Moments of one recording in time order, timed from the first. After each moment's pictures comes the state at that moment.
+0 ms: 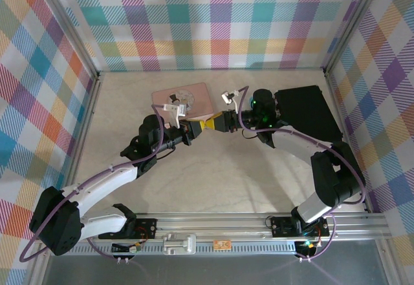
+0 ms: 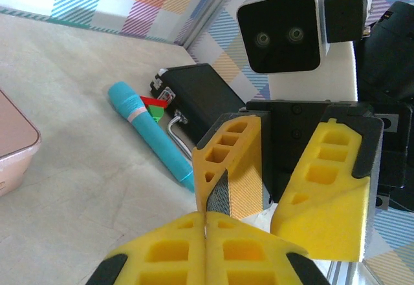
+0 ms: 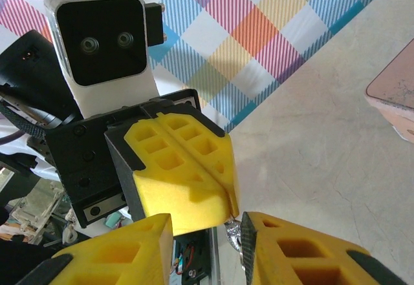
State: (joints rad) left arm -0.60 1.15 0.71 0.27 0.32 -0.57; right arm 0.49 1.57 0.94 0.47 -1.13 0.65
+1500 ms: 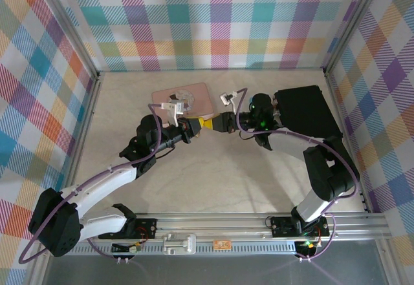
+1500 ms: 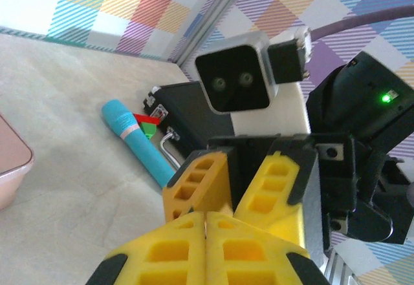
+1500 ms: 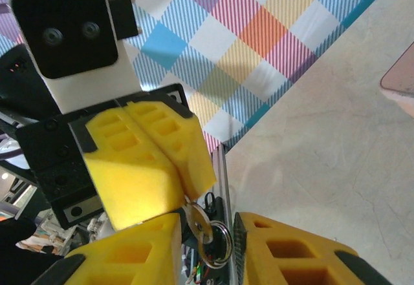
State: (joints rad) left arm -0.60 1.14 0.70 0.32 0.31 -0.60; right arm 0.51 1.63 0.90 0.70 -1.13 0.85
